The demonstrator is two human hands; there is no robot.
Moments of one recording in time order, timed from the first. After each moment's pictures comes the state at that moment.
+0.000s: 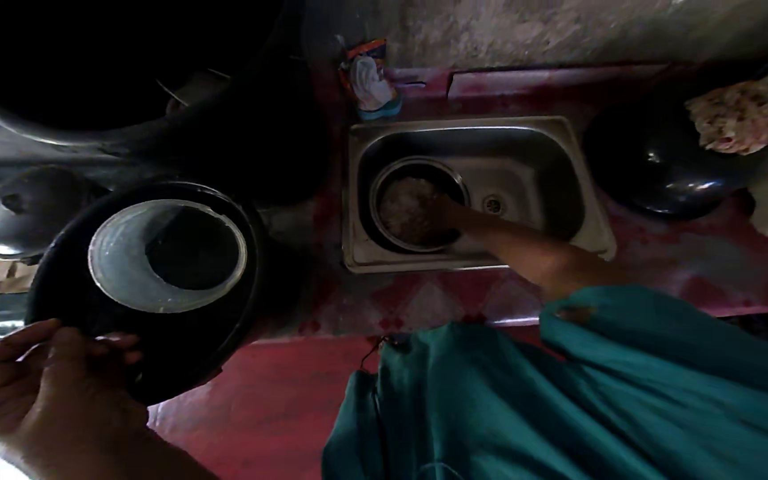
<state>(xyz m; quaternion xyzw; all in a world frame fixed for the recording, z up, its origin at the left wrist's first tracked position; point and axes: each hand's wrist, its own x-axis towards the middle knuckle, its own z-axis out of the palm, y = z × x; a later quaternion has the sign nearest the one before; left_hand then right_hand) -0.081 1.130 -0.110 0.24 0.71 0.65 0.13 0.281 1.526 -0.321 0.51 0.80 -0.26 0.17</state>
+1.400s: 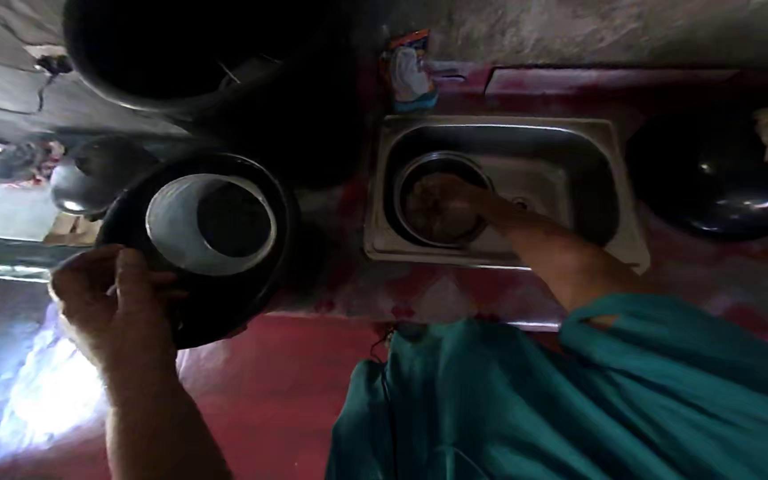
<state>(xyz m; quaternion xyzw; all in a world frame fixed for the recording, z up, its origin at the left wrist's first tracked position) -0.062 1.149 -0.083 0.26 0.82 0.50 0.08 0.252 1.571 -0.342 0.35 0.85 -0.39 0.01</state>
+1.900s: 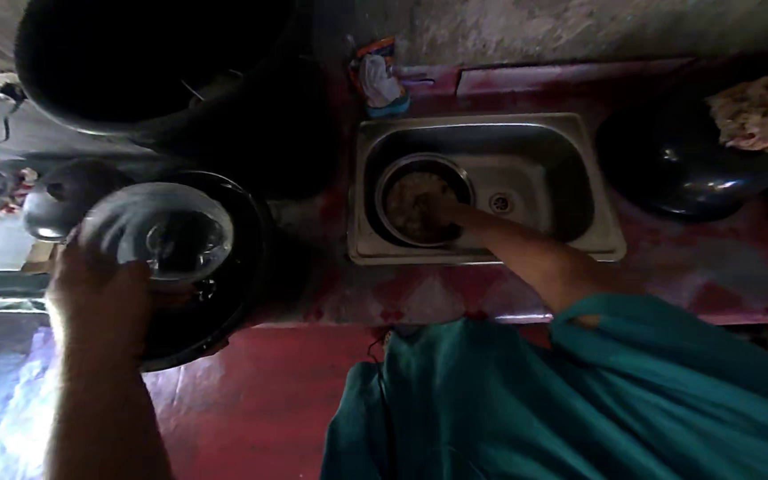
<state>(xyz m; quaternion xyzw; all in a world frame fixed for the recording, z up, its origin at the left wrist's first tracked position) -0.075 1.183 -0.060 0.29 0.89 0.33 0.14 0.269 1.526 -0.333 0.44 0.82 -0.35 0.10</state>
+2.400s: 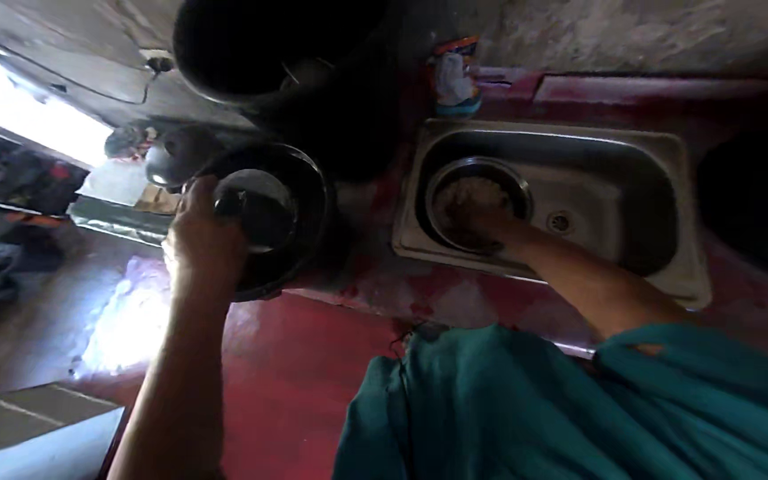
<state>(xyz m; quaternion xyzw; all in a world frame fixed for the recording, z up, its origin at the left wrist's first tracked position) -0.043 1.194 -0.038 0.31 0.94 0.12 0.00 0.240 1.506 -0.316 0.34 0.89 -0.25 0.18</state>
